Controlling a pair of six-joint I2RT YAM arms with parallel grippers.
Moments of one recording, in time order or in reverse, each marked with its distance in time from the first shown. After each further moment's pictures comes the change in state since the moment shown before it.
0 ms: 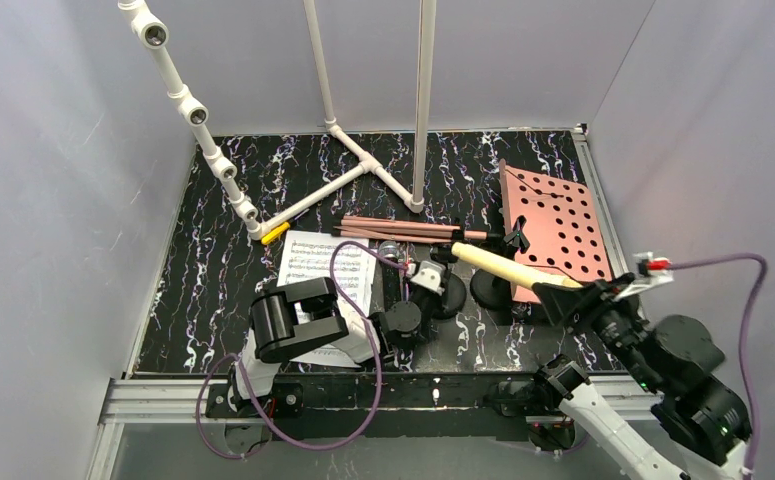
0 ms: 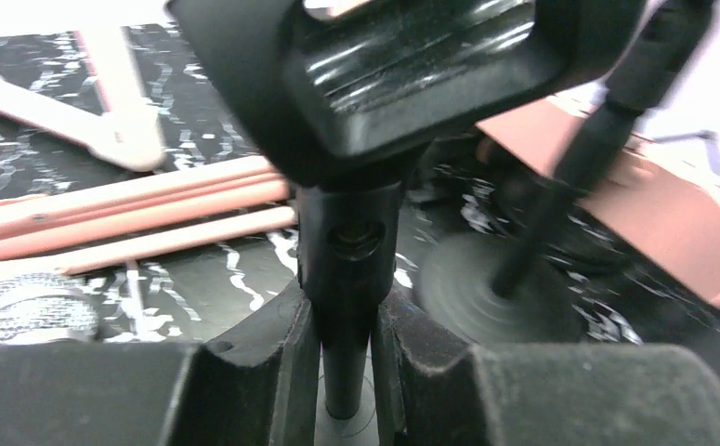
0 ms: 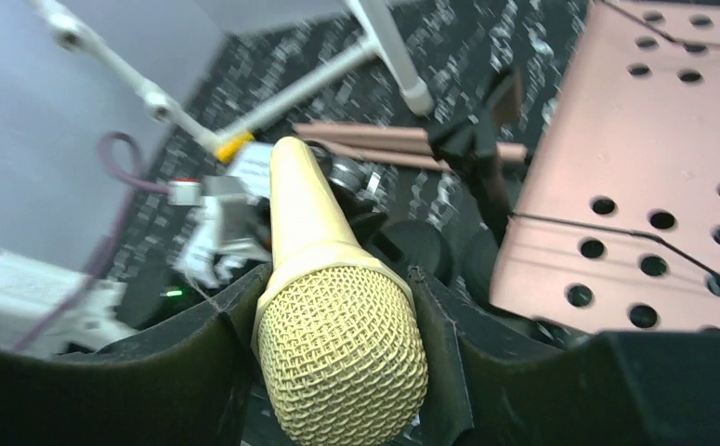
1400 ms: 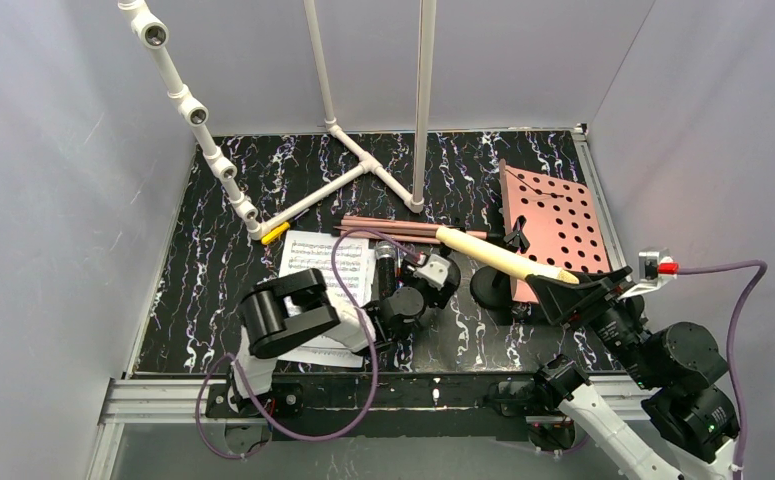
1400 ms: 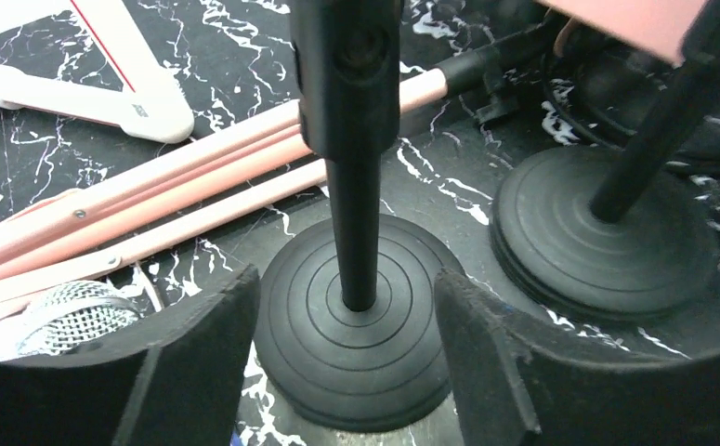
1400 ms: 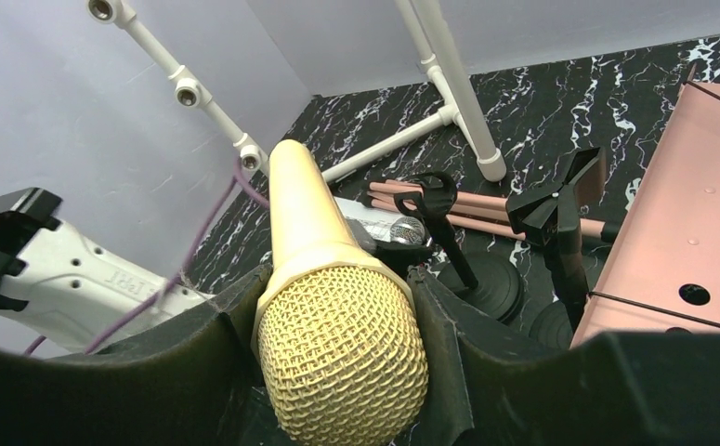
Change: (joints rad) left arm 0.097 -0.010 0.021 -0.214 0.078 0.103; right arm -0.001 -0.059 -0.042 0.219 -0.076 0.027
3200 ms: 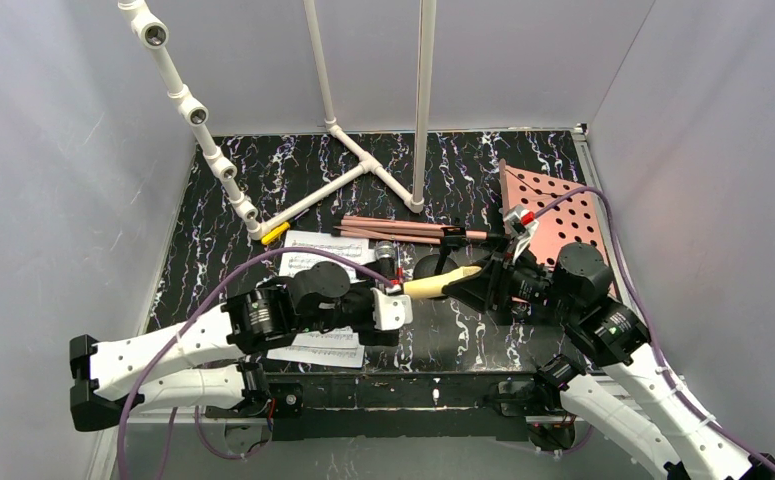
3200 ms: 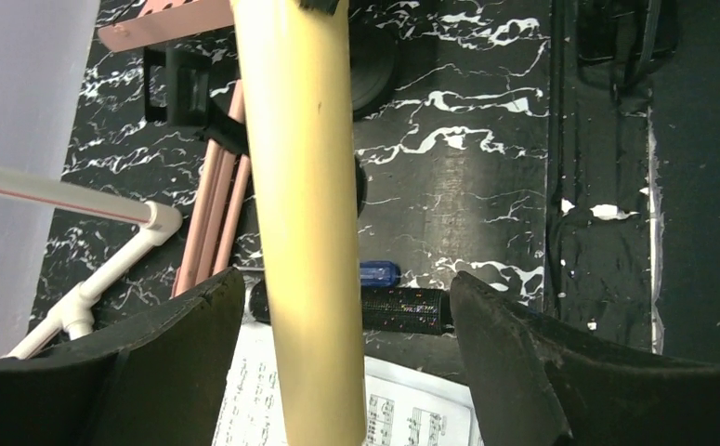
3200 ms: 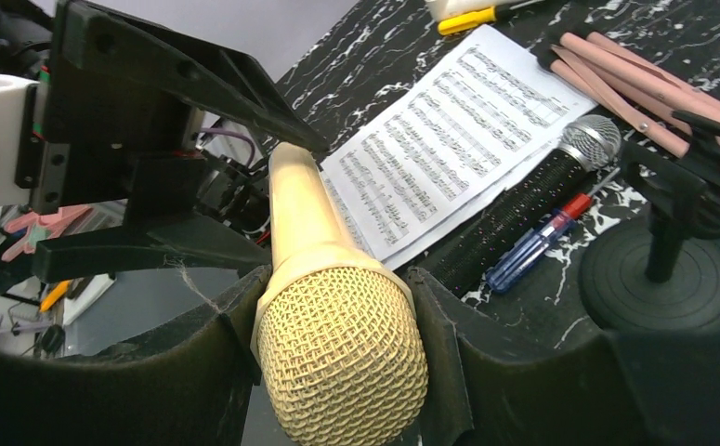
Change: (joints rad) left arm -0.028 -1.049 0.180 -1.542 0.666 0.448; right arm 0.000 0.417 -0.176 0.357 -0.575 -0.048
